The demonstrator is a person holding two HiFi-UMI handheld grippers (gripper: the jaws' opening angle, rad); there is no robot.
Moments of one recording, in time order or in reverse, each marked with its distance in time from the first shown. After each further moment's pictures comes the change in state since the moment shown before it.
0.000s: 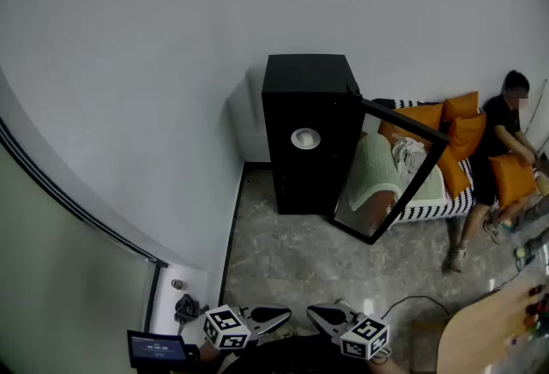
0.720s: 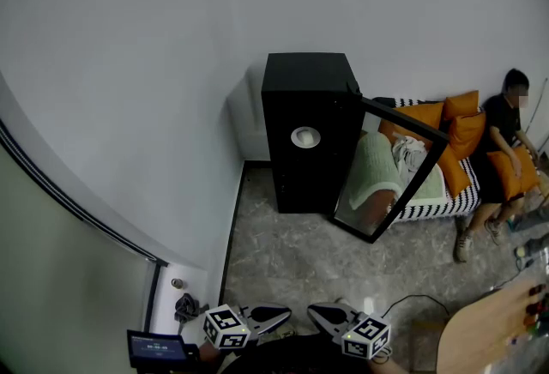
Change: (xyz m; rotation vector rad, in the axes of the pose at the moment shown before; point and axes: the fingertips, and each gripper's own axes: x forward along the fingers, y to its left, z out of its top) left arm 0.001 0.001 -0.001 -0.007 -0.004 0.000; right arm -0.001 0.000 0.000 0.000 -0.010 0.017
